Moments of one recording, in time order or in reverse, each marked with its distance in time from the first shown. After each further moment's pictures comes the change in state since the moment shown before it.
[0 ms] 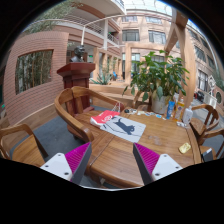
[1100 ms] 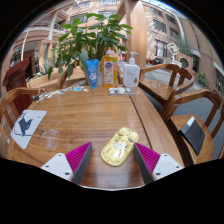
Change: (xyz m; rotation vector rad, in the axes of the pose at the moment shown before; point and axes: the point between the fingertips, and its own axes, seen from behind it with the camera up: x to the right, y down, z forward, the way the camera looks) arm 0.425 0.135 0.161 -0.224 0.437 0.303
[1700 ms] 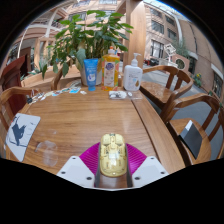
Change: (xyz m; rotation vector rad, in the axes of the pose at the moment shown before) arm -0.012 -0.026 0.032 -0.011 0.076 -0.013
